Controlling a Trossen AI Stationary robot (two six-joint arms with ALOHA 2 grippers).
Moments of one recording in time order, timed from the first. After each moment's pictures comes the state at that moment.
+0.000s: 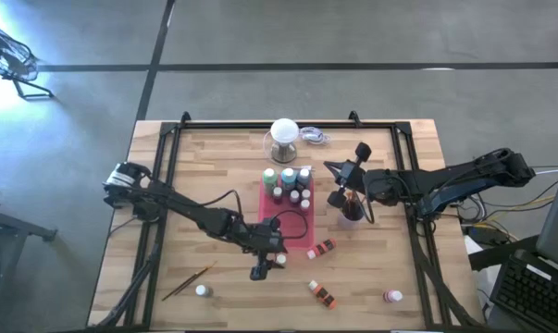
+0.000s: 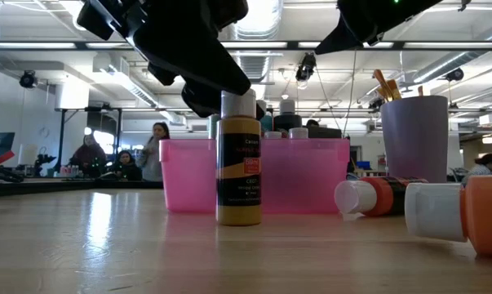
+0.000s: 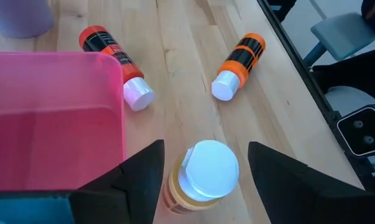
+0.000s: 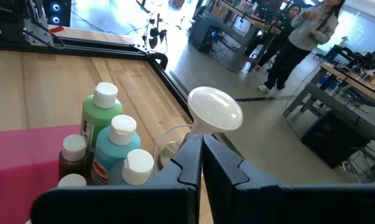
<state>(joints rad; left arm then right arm) -0.32 1.72 1.01 0.10 0.06 -0.21 0.13 1.10 0.73 0.01 0.75 -0.09</state>
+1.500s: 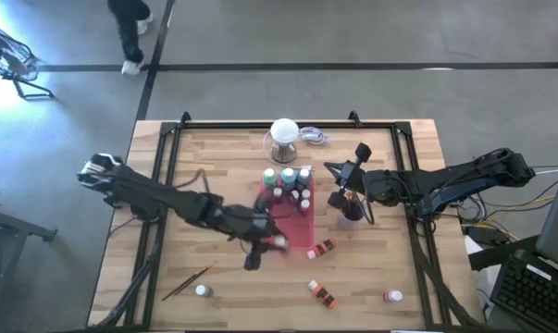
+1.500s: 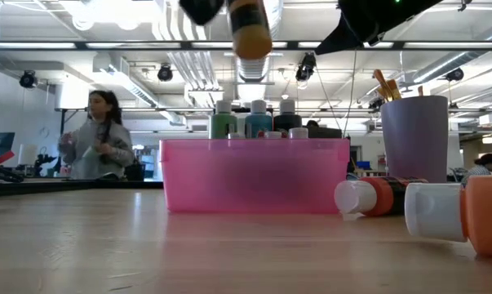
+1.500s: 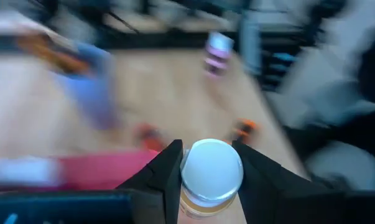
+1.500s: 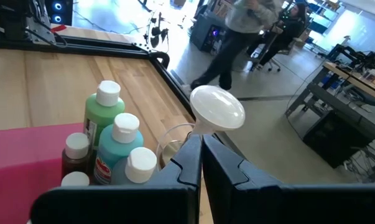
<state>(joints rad) -0.31 1.47 1.15 -0.11 -0.08 -0.16 0.13 1.10 0.73 0.00 0.75 -0.08</state>
